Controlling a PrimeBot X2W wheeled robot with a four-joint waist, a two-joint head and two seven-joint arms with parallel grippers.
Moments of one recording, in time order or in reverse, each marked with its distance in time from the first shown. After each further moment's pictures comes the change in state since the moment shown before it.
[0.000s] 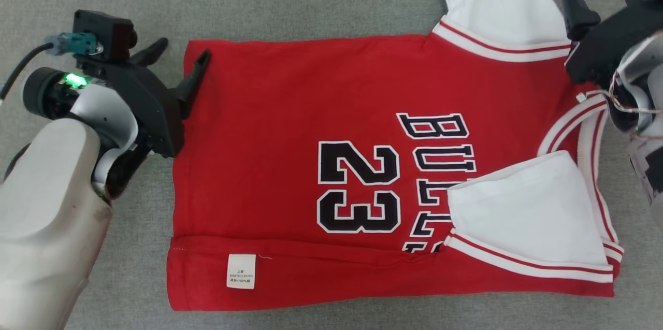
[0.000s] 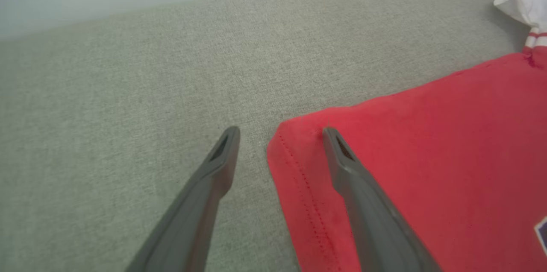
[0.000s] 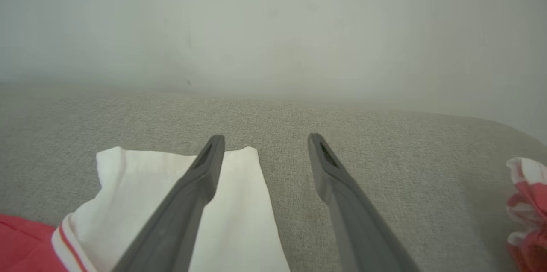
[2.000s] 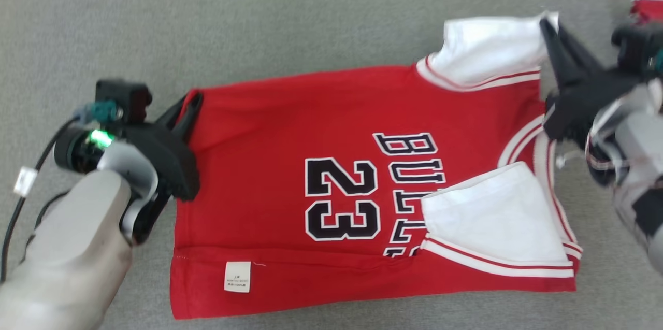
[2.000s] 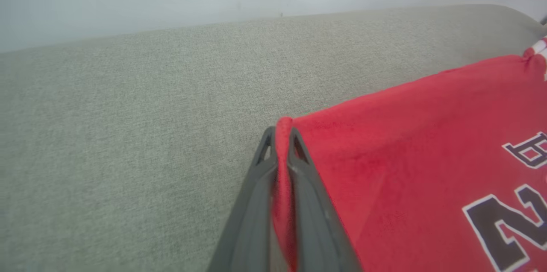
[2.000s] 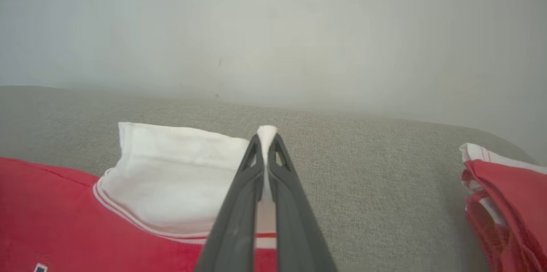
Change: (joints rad) left arm 0.045 0.002 -0.225 0.151 -0.174 0.072 -0.276; right arm 0.046 -0.086 0.380 0.042 0.318 0.000 -0.192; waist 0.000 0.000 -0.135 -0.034
